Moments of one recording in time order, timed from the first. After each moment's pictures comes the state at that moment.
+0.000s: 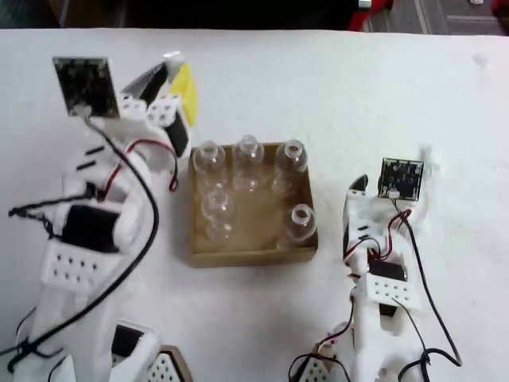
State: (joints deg) left arm 8.1 -42.7 29.0 32.6 14.0; right arm 7.4 -45.7 80.8 0.8 6.2
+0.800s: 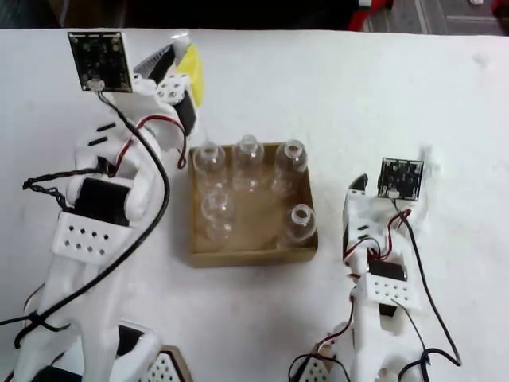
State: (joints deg) left arm 8.0 -34.9 24.8 28.4 14.0; right arm 7.4 -45.7 80.8 0.8 6.2
